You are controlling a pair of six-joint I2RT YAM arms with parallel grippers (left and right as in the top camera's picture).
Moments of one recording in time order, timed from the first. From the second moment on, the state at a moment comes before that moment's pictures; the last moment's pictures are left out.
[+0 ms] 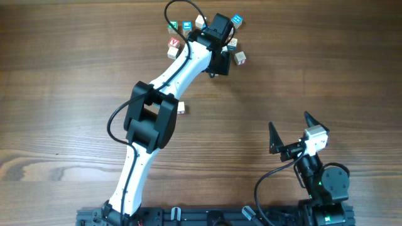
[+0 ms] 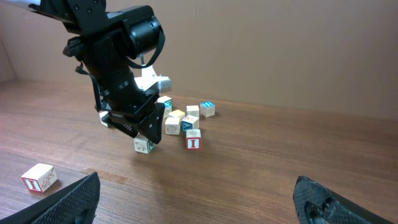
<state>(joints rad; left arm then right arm) -0.52 2.43 2.08 -0.90 0.00 -0.32 0.13 0.05 0.01 0.01 -0.16 -0.01</state>
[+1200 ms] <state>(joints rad) -0.51 2.31 2.02 -0.88 -0.04 -0.41 0.13 0.05 0.01 0.01 -0.16 -0.01</state>
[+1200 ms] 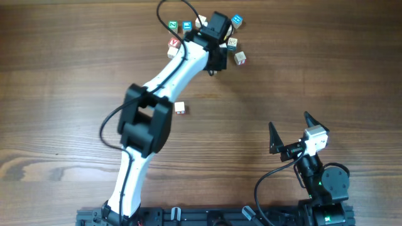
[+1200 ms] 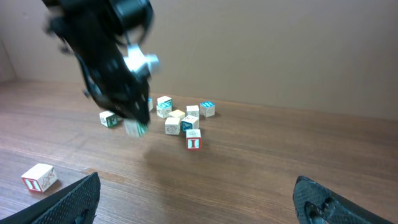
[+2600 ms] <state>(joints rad) -0.17 1.53 1.13 -0.86 -0.05 -0.51 0.13 0.05 0.01 0.01 -0.16 -0.01</state>
